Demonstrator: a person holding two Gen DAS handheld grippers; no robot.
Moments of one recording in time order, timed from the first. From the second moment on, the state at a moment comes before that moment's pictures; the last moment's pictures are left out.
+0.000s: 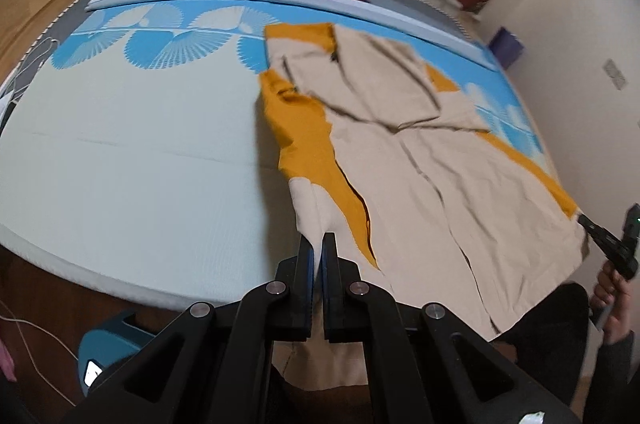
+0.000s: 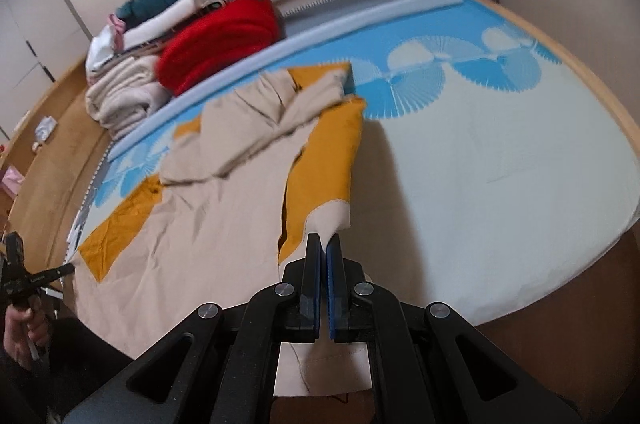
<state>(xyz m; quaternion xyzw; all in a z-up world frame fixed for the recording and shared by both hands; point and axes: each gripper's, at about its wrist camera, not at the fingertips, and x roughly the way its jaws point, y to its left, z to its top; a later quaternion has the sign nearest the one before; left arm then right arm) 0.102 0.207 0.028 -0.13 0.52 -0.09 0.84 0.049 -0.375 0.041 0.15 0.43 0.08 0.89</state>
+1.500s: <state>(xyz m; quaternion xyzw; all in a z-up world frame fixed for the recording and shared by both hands) 0.338 0.317 -0.073 -0.36 0.55 0.00 0.76 0.311 -0.440 -0.058 0.23 0.48 -0.04 0.85</state>
